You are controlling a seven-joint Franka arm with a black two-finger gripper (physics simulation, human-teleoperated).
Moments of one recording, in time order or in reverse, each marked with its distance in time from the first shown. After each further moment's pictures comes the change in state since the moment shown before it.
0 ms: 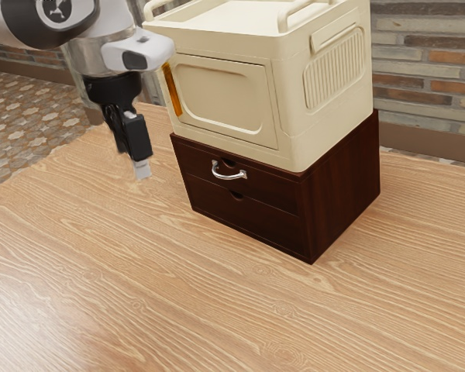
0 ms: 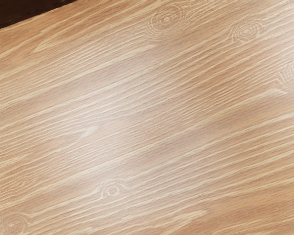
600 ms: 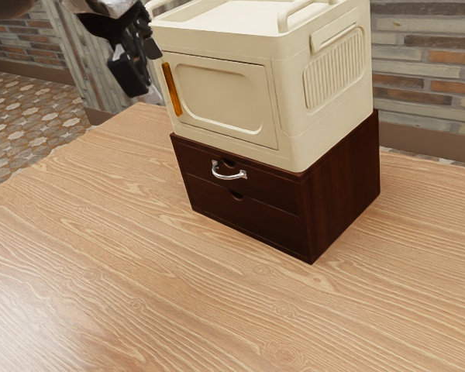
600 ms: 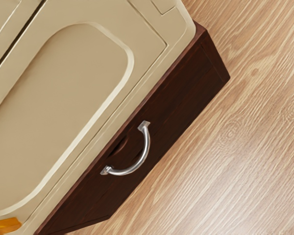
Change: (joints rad) arm 0.023 -0.035 -0.097 0.095 0.053 0.308 0.453
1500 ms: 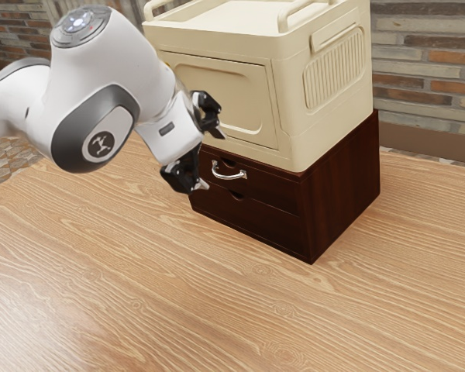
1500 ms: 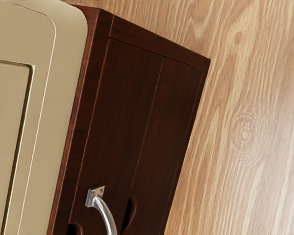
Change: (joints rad) arm -0.040 -0.186 -0.024 -0.703 0.113 0.641 0.285
